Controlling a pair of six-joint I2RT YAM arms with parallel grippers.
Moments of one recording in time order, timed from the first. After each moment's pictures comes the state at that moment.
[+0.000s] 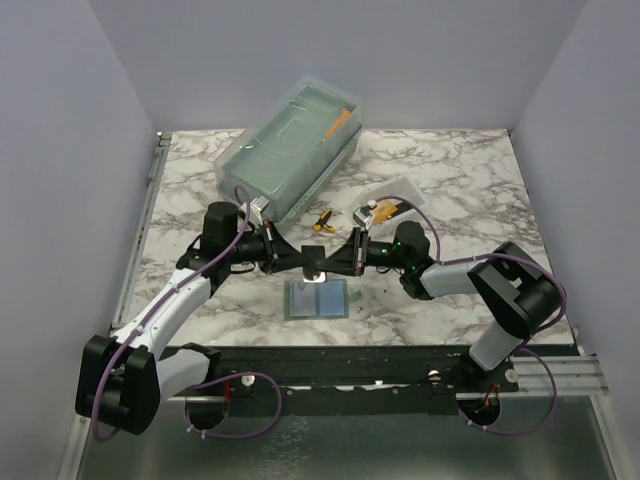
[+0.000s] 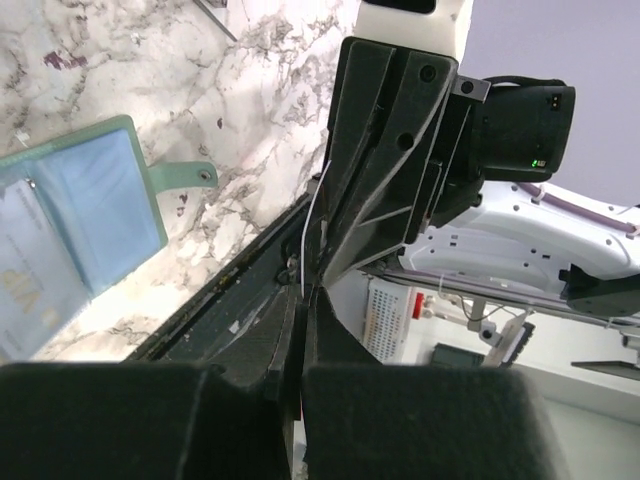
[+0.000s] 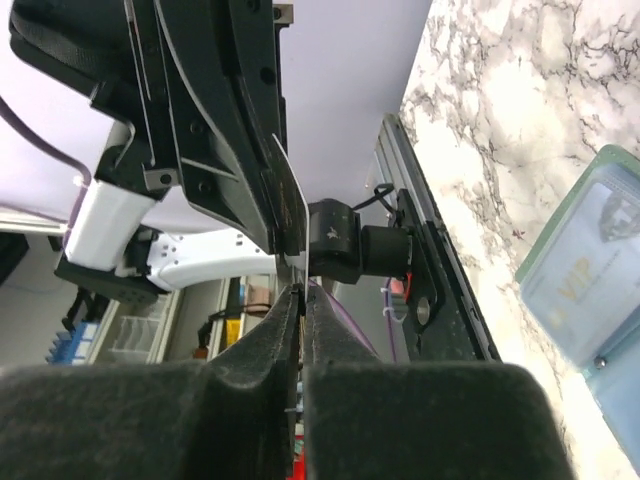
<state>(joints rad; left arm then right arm) -0.31 1.11 0.66 -0.09 0.87 -0.96 0.65 1.66 0.57 1.09 -0.81 1.35</state>
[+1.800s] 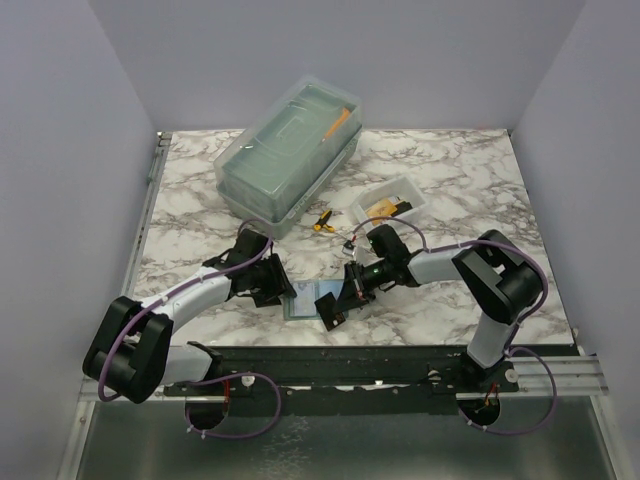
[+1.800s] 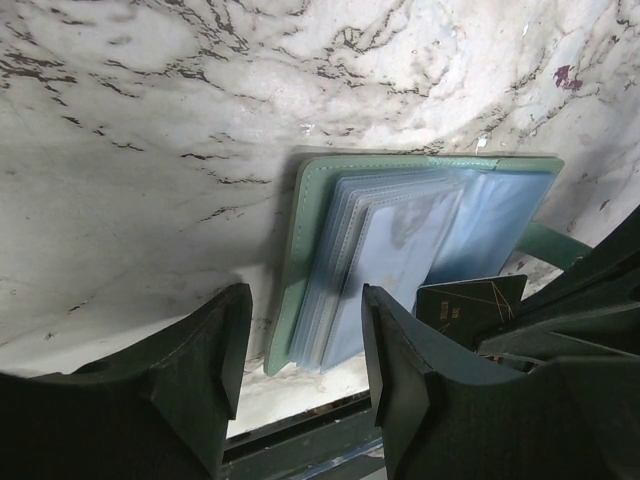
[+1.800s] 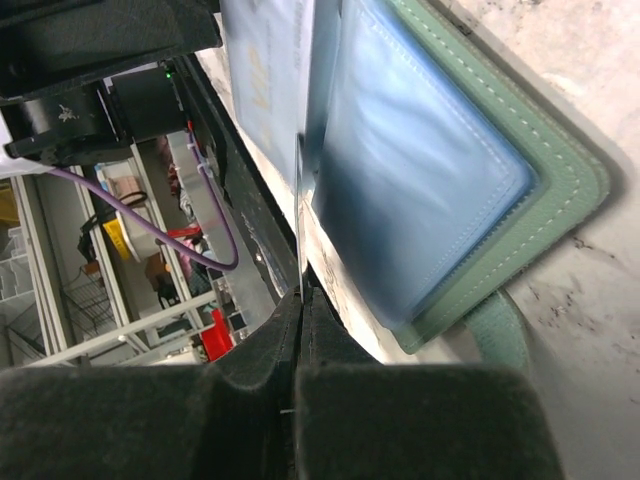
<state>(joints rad) -0.45 1.27 0.56 -0.35 0.26 -0.83 0.64 1.79 0.71 0.16 -0.94 0.67</state>
